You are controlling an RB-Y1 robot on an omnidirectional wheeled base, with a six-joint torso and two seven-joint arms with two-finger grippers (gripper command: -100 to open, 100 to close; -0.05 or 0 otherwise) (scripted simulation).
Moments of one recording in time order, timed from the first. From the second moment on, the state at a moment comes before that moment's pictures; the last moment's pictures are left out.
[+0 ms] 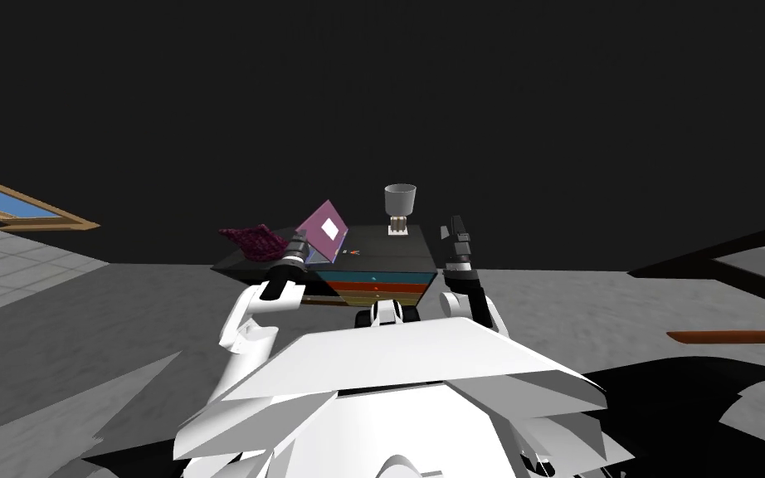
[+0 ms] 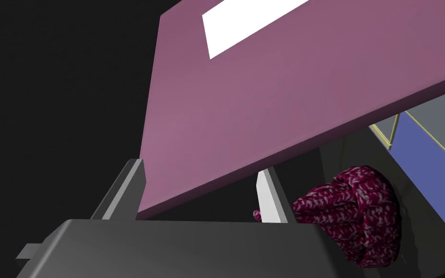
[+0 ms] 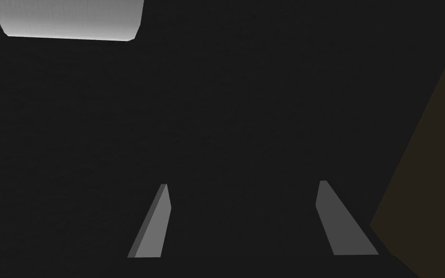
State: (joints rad) left arm 0.22 0.43 0.07 -2.30 -0.21 0.59 0.25; right arm 0.49 -0.03 0.05 -2.28 0.04 -0.37 0.08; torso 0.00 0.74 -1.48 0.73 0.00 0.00
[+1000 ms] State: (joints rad) left arm 0.20 0.33 0.07 -2.31 -0.04 0.71 0.40; right arm 0.49 -0.03 0.05 -2.28 0.04 -0.37 0.08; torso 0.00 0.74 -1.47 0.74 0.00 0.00
